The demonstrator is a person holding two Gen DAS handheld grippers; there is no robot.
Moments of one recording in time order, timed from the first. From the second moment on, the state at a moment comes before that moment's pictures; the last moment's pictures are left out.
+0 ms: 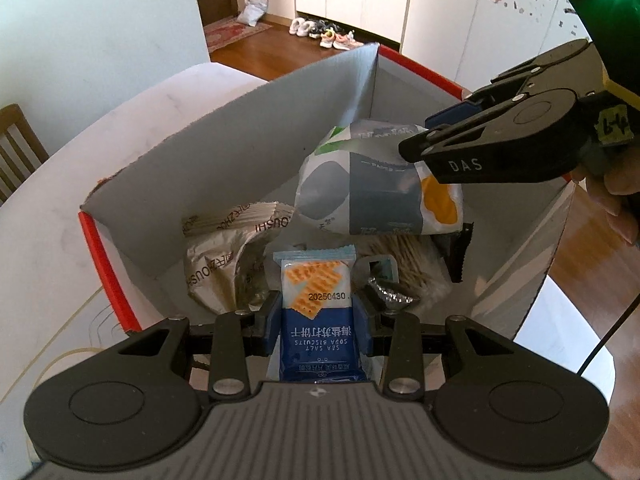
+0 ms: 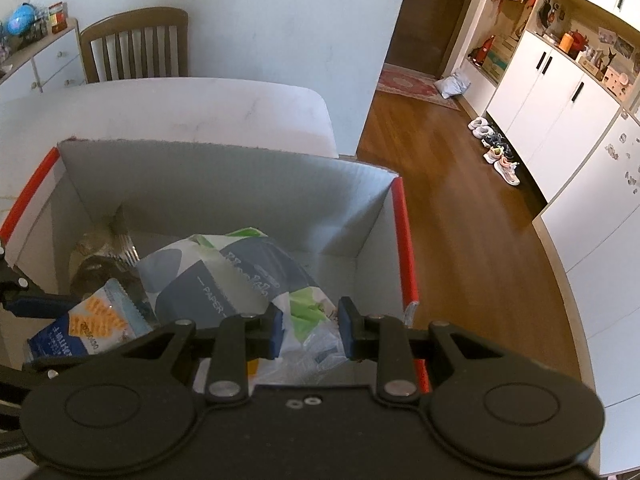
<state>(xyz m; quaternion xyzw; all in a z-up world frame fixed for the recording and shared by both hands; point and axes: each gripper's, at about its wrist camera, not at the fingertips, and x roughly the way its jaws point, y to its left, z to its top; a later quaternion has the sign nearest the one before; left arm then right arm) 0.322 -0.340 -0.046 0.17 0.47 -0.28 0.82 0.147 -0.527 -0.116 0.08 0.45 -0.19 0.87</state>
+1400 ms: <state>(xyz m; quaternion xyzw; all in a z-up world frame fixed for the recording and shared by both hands) 0.335 -0.336 -0.035 0.16 0.50 -0.30 0.80 0.112 -0.532 -0.089 0.12 0.43 -0.17 0.88</state>
